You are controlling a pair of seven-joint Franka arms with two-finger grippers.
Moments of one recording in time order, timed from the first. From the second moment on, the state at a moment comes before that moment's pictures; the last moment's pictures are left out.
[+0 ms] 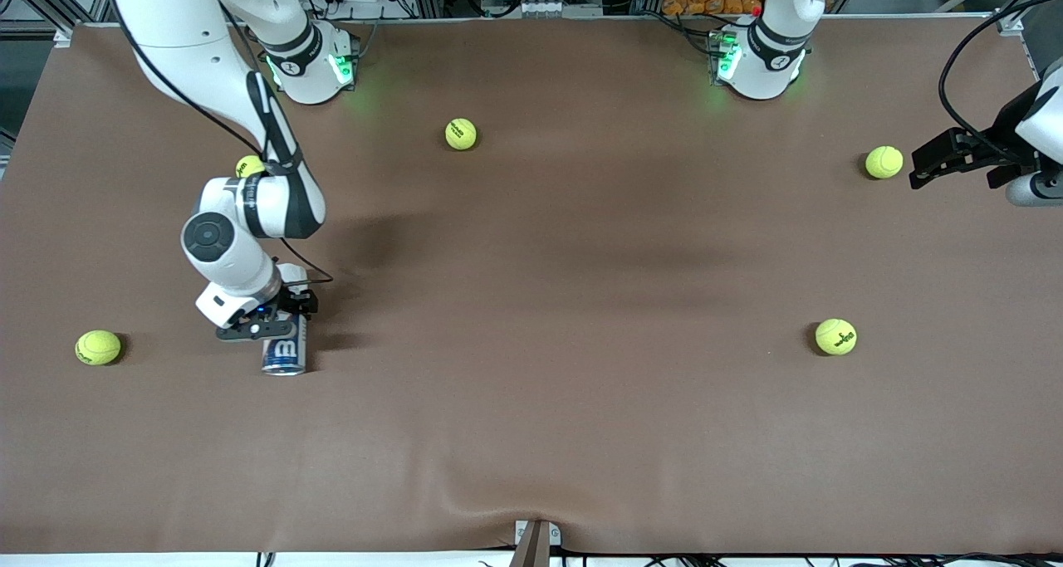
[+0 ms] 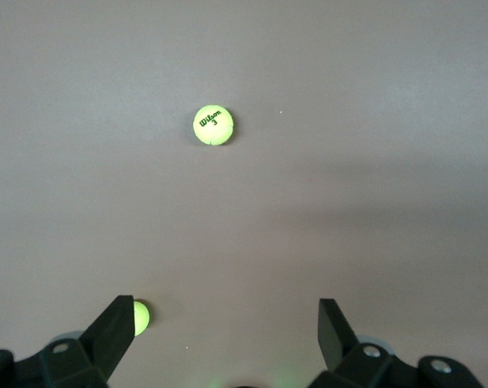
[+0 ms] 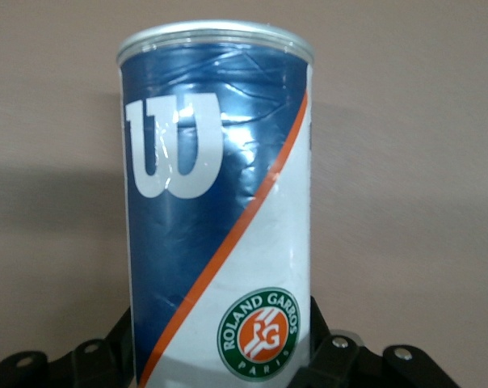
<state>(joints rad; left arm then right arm) -0.11 0.00 0.06 -1.55 0.02 1.51 -0.04 0.50 0.51 -0.38 -2.11 0.10 2.66 -0.05</state>
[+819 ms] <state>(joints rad) -0.11 0.00 0.06 -1.55 0.02 1.51 -0.04 1.01 0.63 -0.34 -1.62 -0.12 2.36 -0.17</state>
